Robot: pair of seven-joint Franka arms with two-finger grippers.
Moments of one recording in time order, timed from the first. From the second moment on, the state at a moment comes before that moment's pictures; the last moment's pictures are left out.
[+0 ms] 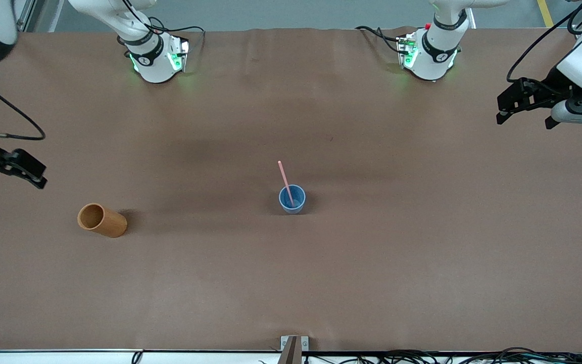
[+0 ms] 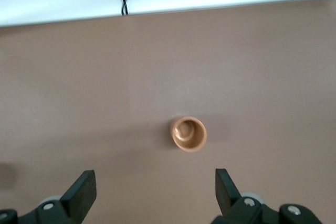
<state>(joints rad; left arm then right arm) -0.03 -0.03 -0.13 -1.52 -0.03 1.54 -0.03 0.08 0.13 -0.09 -1.42 -0.04 1.70 0.10</state>
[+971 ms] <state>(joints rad) -0.03 -0.03 -0.13 -1.52 -0.03 1.54 -0.03 0.00 -0.05 -0.09 -1.51 -0.03 1.59 -0.03</state>
